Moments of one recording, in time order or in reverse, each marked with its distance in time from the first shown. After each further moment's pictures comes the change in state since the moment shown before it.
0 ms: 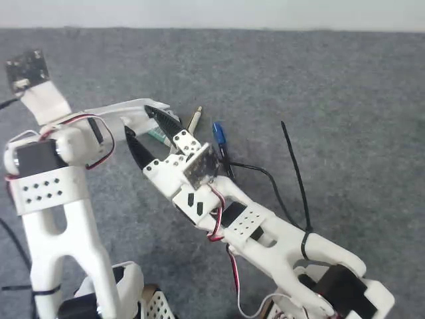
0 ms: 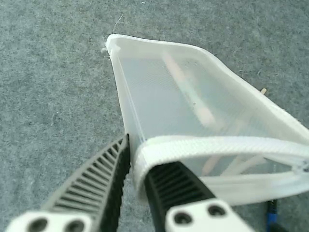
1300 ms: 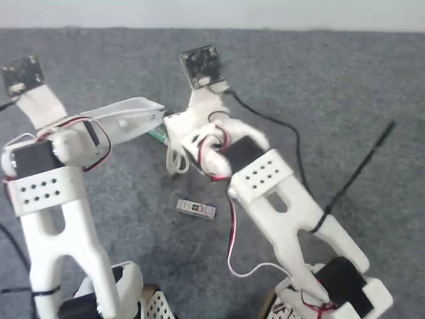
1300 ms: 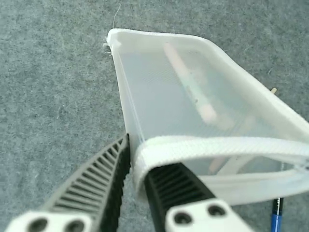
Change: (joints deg) left arm -1.8 0.0 1.5 -0.1 0.0; right arm 11.9 2.4 -43.5 84.1 -15.5
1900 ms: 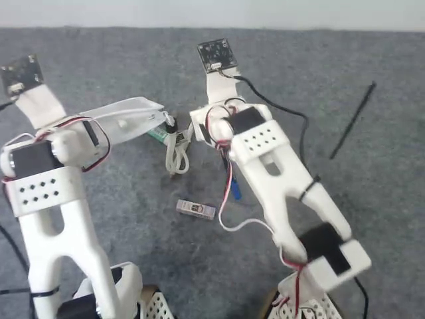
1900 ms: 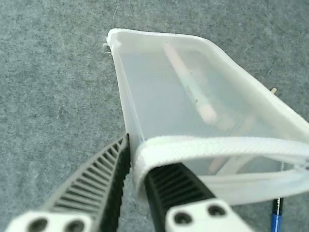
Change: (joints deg) left arm 0.0 0.0 0.0 0.0 0.0; right arm 7.5 19.0 -9.9 9.1 4.7
